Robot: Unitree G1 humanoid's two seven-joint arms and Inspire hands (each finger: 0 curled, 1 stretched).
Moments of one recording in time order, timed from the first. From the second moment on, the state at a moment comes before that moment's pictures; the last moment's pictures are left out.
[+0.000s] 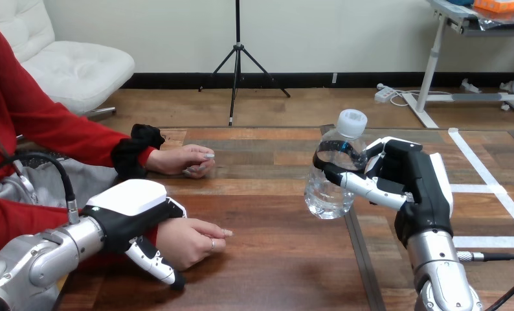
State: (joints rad) left arm -0.53 0.68 -0.43 0.93 0.75 -0.71 -0.05; right arm -0.10 -0.08 -0.07 0.13 0.01 -0.08 -0.03
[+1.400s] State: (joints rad) left arm -0.55 0.70 -0.43 1.03 0.77 -0.69 0.02; right arm -0.10 -0.08 -0.09 0.12 0.02 -0.08 -0.02
